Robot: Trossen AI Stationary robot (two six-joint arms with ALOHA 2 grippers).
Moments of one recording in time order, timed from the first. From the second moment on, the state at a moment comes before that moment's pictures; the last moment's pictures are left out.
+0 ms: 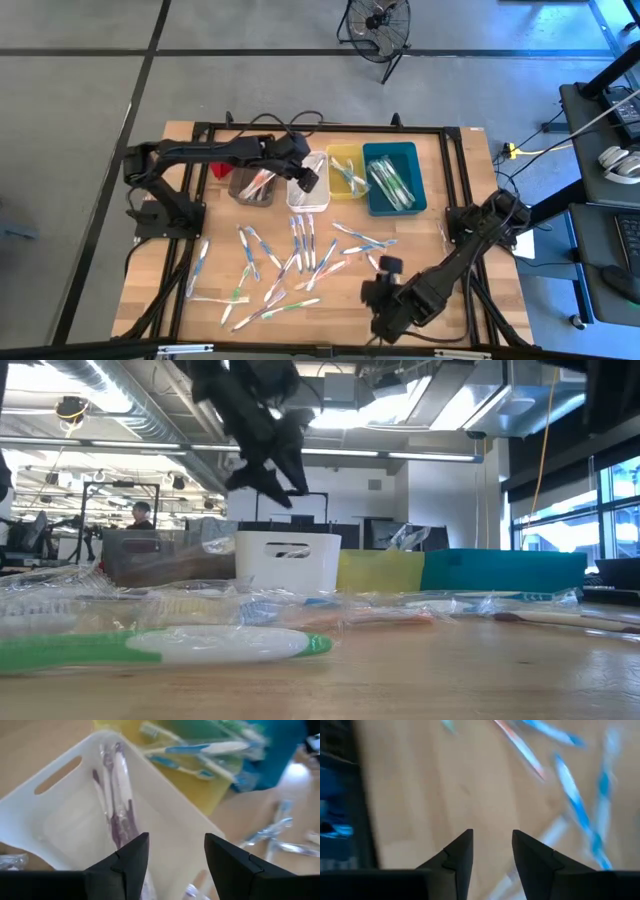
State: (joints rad) left arm 0.31 1.57 1.17 -0.49 0.03 -0.58; right arm 0.77 1.87 1.53 -1.04 0.35 0.91
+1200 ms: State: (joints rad) left arm -0.55 1.39 1.17 -0.78 -0.54 -0.80; right arm 0.65 1.87 1.26 -1.16 -0.02 1.17
